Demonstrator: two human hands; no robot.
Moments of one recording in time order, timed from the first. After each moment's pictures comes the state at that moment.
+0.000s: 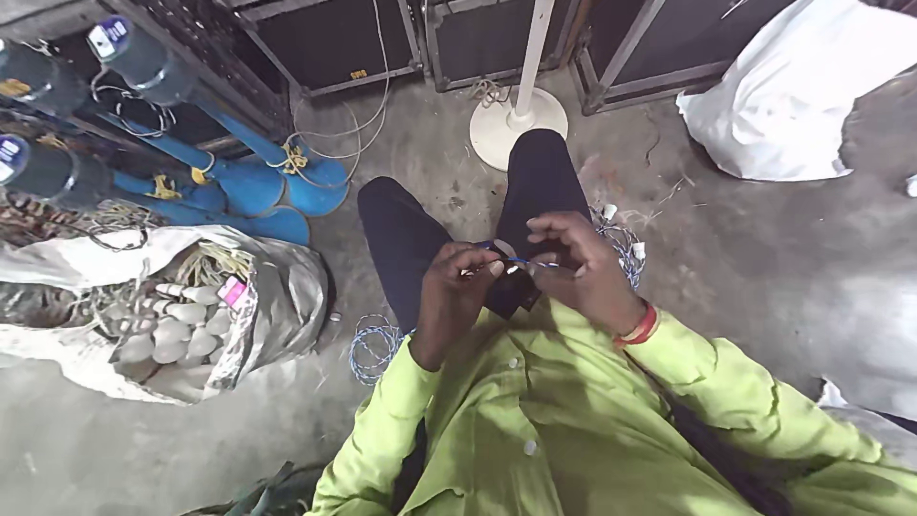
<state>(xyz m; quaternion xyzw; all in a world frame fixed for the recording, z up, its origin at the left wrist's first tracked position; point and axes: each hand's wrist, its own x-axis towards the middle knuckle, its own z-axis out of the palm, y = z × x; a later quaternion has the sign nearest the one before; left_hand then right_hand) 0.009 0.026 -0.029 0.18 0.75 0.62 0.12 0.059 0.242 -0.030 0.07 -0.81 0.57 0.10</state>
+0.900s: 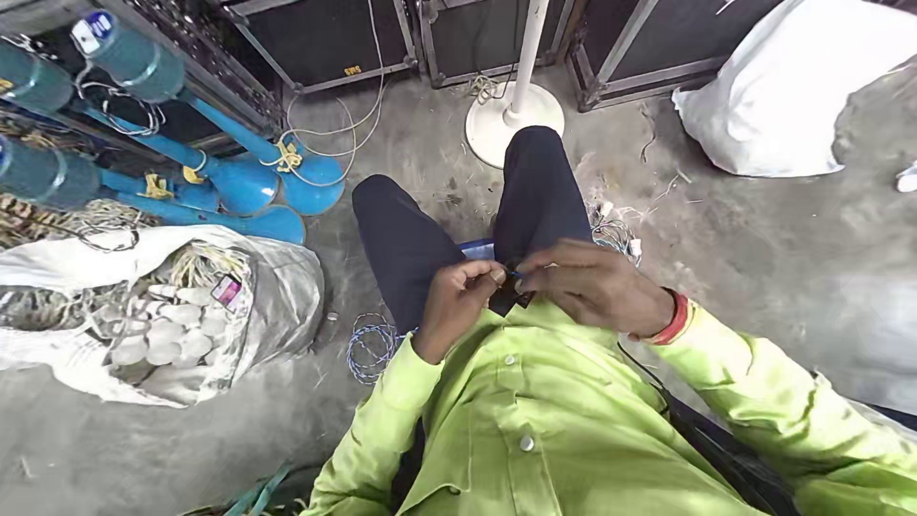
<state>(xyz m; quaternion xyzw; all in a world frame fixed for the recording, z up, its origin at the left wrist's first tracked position) 0.014 0.031 -0.040 0.12 0.72 0.63 0.25 0.059 0.263 -0.012 0.33 -0.86 0.38 0.13</state>
